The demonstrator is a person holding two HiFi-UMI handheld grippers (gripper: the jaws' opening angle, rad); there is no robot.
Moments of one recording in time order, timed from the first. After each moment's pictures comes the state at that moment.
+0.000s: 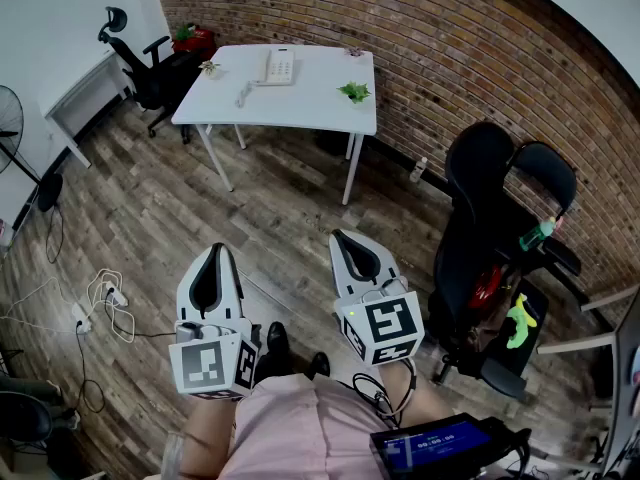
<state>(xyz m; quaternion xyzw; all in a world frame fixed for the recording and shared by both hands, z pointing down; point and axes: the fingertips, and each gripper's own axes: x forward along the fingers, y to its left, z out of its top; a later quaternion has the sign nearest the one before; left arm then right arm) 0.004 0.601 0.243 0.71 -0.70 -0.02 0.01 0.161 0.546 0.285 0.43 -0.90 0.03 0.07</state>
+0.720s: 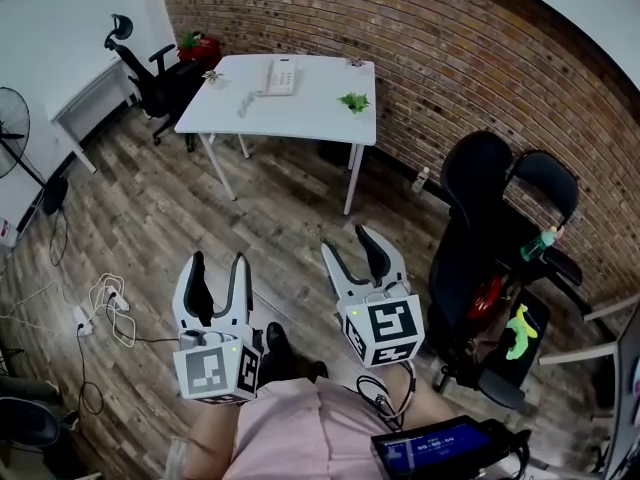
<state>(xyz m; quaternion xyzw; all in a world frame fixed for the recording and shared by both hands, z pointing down) 0.014 0.603 0.242 0.69 -0.72 -0.03 0.01 0.184 0.533 0.280 0.45 -0.89 0.03 0.07</state>
